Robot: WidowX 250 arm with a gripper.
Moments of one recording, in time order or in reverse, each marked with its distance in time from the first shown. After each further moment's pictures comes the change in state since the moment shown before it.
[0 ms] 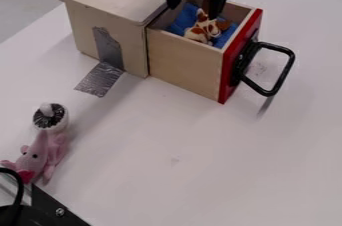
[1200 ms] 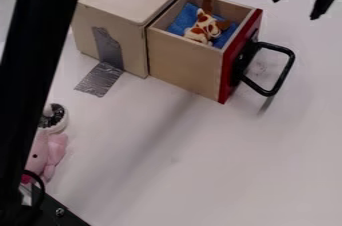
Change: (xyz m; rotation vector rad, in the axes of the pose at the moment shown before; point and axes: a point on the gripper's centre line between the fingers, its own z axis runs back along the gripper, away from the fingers) arm 0.047 -0.133 0.011 0.031 -0.015 -0.320
